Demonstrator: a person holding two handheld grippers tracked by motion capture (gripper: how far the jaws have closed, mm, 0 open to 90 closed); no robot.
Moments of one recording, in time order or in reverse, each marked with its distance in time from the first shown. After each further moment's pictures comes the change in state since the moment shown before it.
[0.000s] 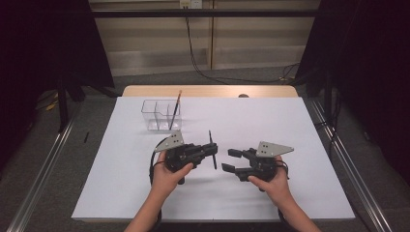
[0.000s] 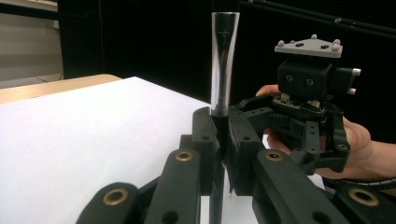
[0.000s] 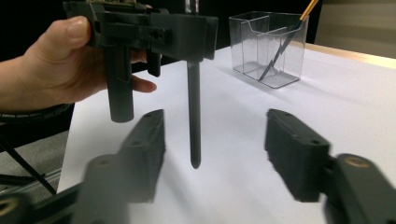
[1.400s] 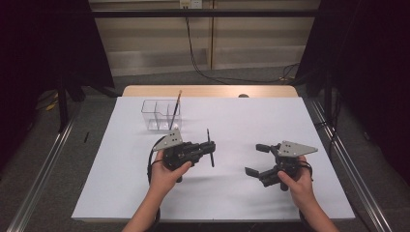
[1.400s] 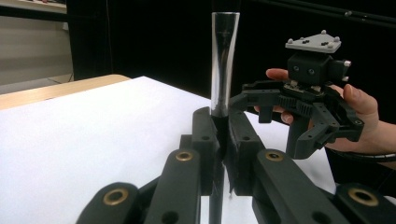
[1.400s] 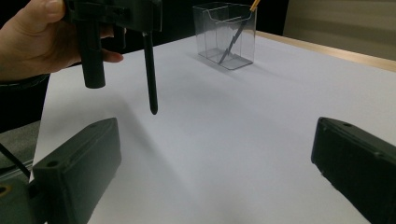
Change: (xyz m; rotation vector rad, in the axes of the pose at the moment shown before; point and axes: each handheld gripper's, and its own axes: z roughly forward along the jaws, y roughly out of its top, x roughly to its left) left arm 0.003 0.004 -0.004 0.017 0.030 0.023; right arm -0.022 -0.006 -0.053 0.037 -0.097 -0.024
